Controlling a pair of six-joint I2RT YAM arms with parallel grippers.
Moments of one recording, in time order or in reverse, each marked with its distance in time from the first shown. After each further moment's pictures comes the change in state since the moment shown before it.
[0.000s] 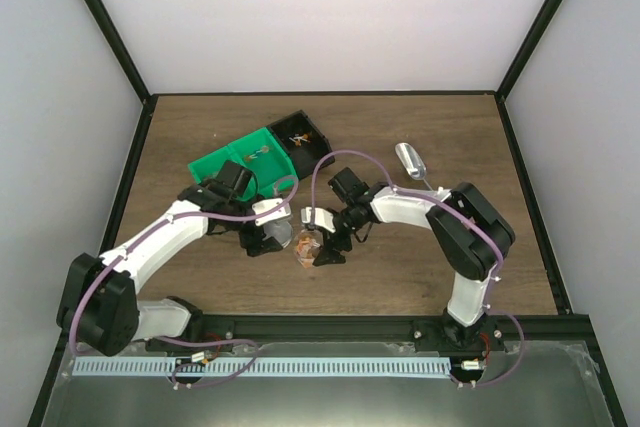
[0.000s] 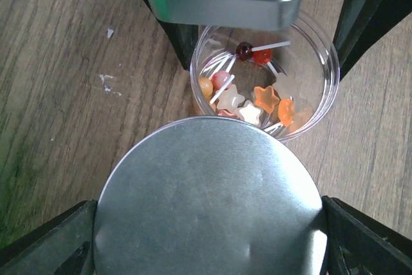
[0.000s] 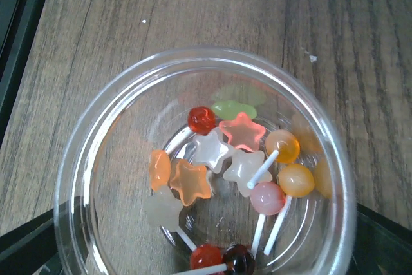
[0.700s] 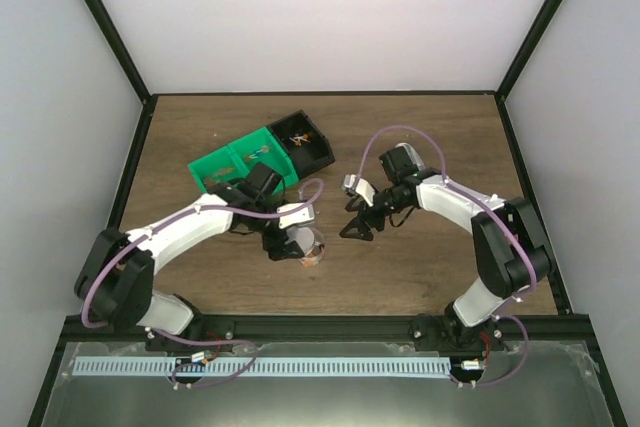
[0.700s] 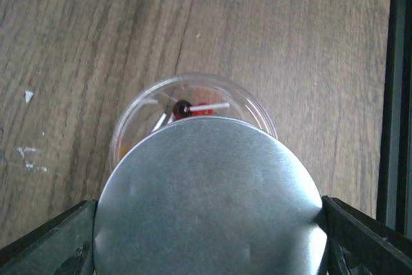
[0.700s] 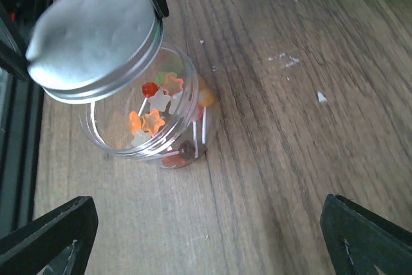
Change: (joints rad) left arm -0.146 0.127 0.056 0.046 0.061 -0.100; right arm -0.278 -0.207 -0.066 -0.112 -0.104 0.079
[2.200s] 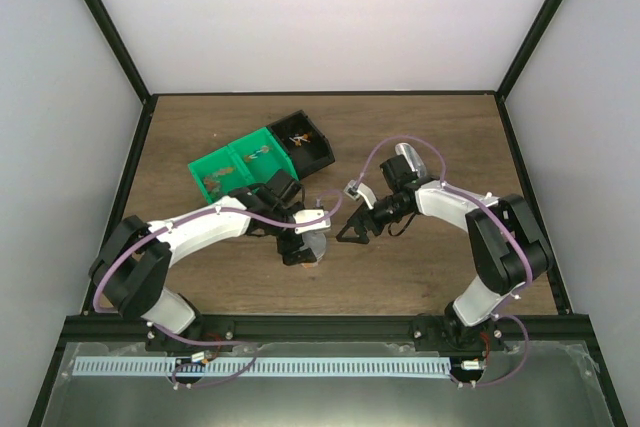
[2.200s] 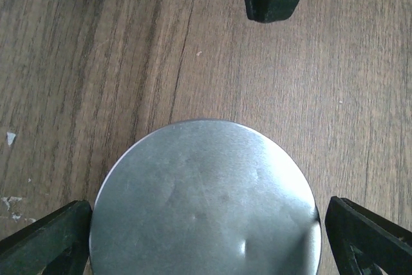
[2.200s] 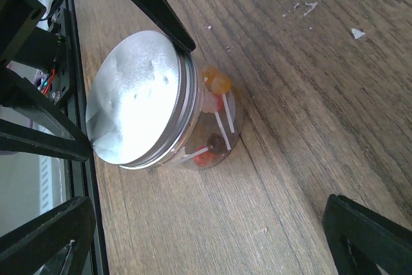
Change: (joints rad) left arm -0.123 0.110 0.026 0.125 -0.104 -0.060; right arm -0.027 0.025 -0.069 0.043 -0.096 0.348
